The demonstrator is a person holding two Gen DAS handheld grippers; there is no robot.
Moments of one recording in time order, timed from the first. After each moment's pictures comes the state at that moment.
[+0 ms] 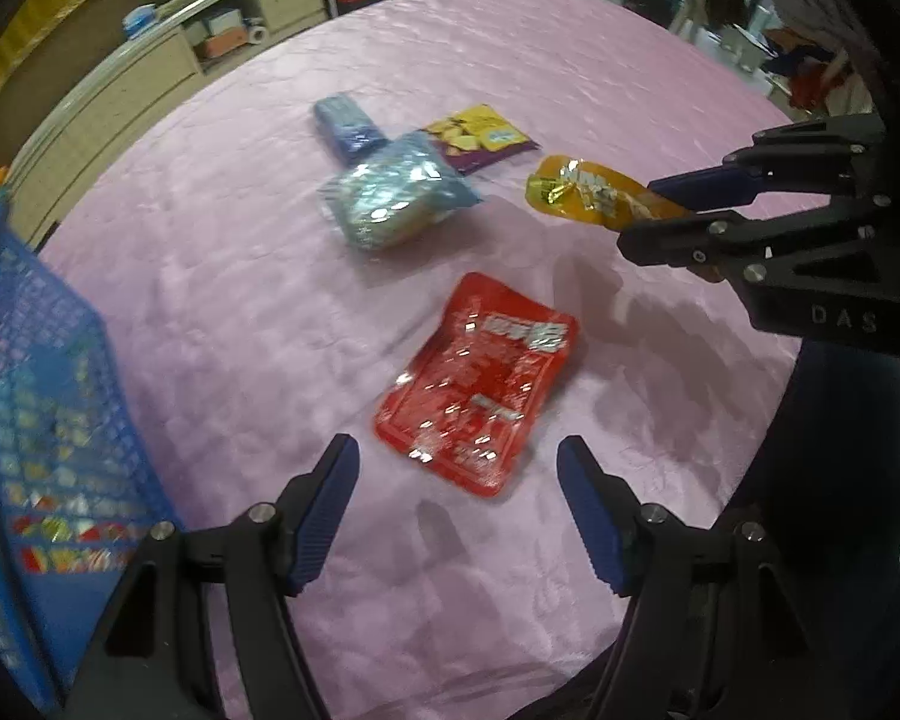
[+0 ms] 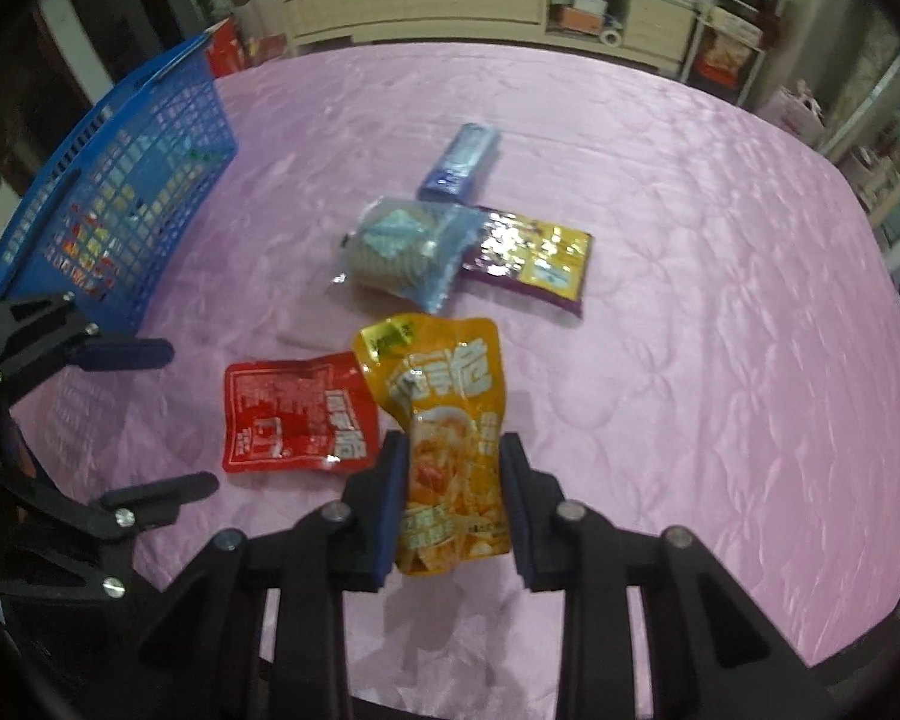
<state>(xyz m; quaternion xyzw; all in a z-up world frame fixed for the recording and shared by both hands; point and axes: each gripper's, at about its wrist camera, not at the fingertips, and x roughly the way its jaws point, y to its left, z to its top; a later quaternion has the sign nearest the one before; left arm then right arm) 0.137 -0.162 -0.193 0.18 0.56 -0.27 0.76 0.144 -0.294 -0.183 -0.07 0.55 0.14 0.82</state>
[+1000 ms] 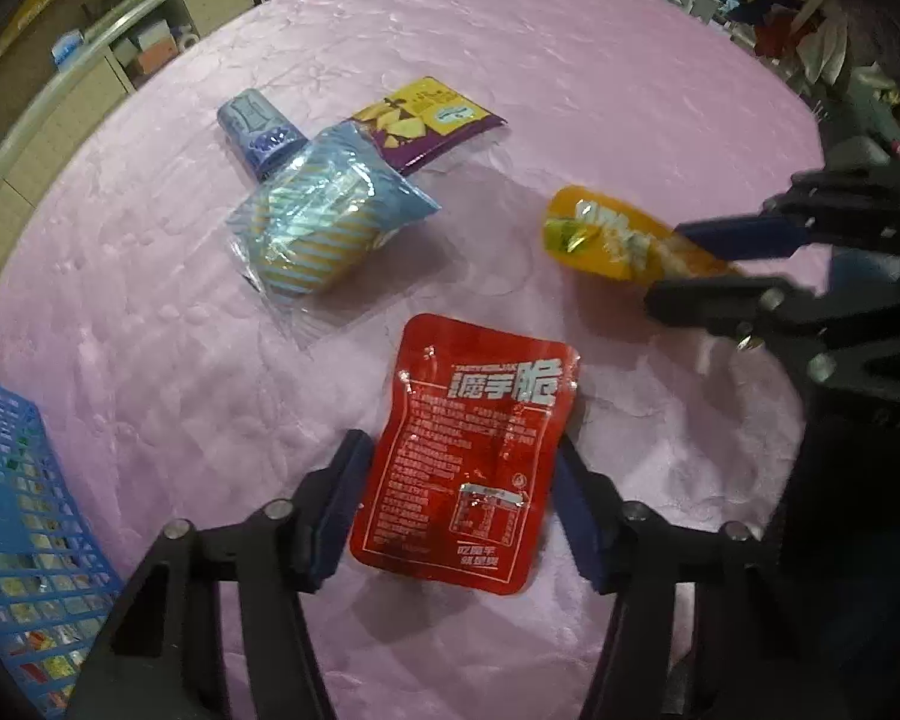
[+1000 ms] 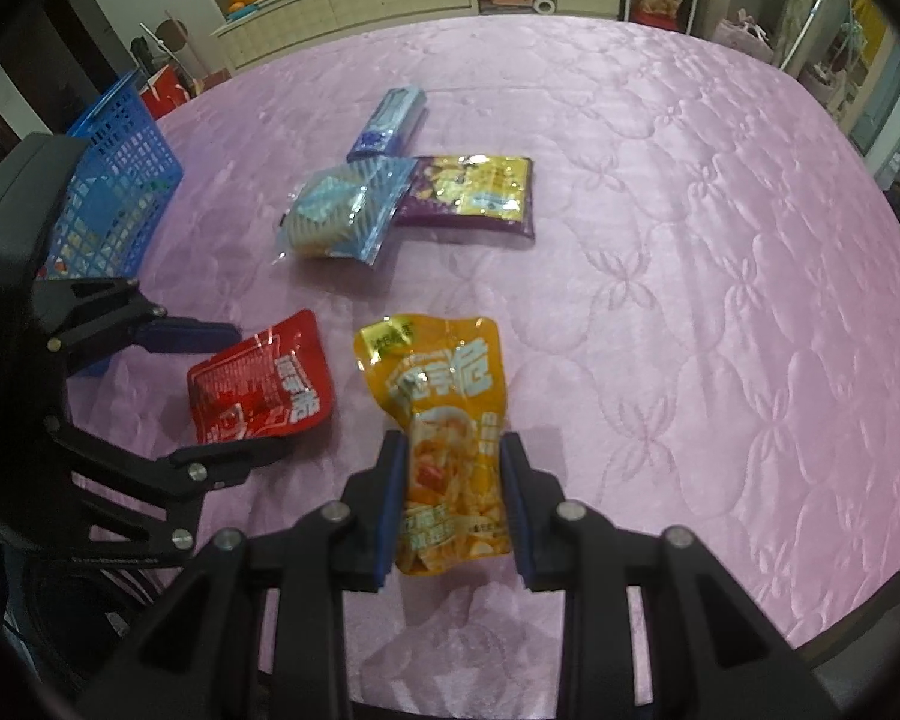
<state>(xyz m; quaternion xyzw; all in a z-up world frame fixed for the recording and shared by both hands) 0.164 -0.191 -0.230 0.20 0.58 -0.32 0.72 0.137 -0.313 -0.210 0.01 0.57 0.10 0.82</state>
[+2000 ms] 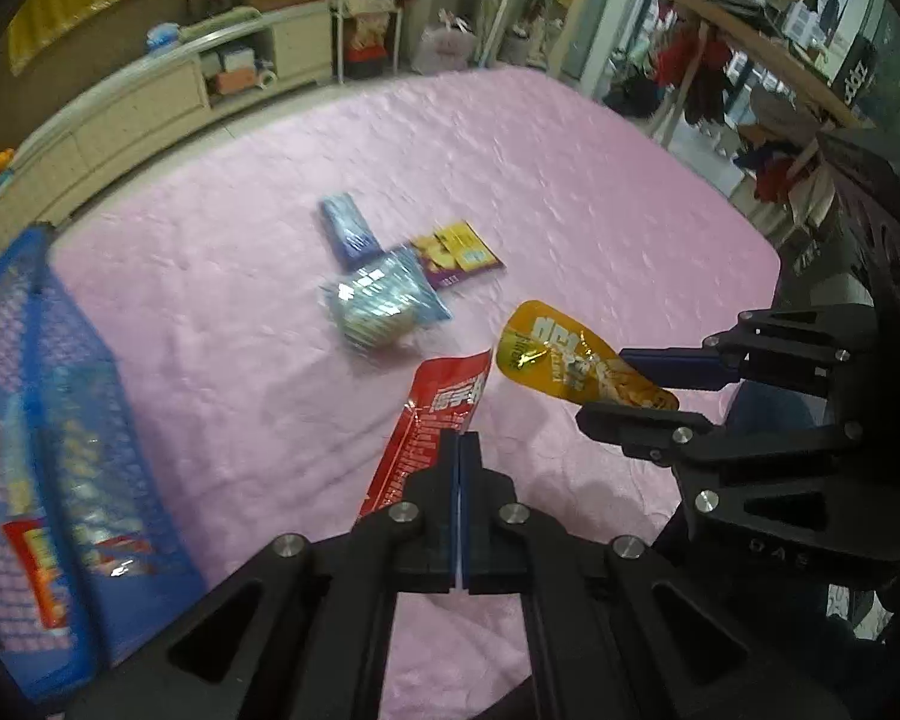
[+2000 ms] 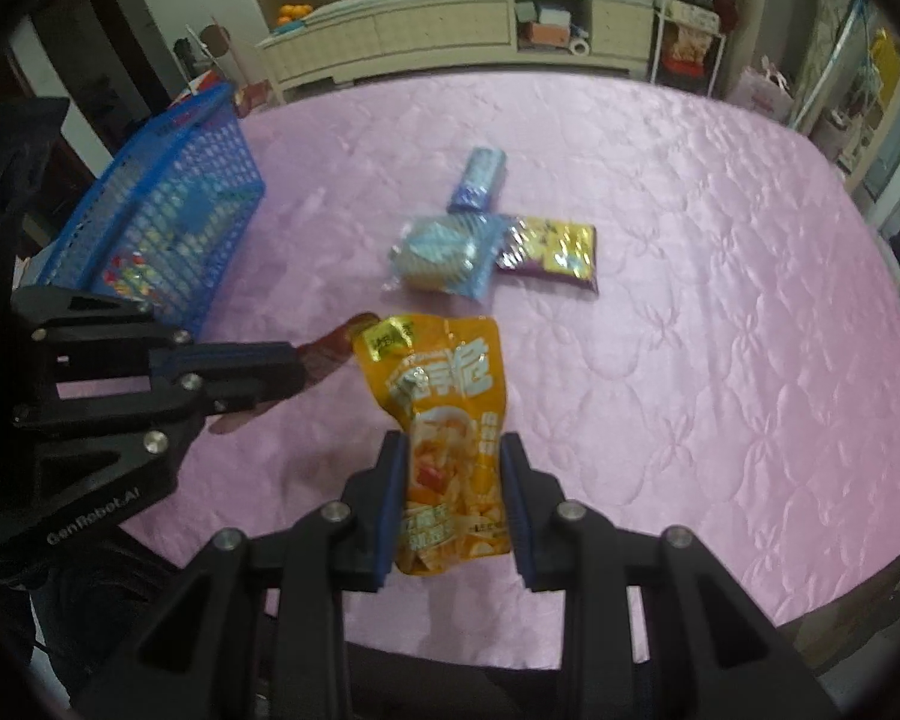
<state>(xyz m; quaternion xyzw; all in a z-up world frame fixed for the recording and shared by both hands) 0.133 -0.161 -0.141 0.09 0.50 -0.28 0.81 0.109 -0.278 -0.157 -0.02 0.53 0.13 0.84</state>
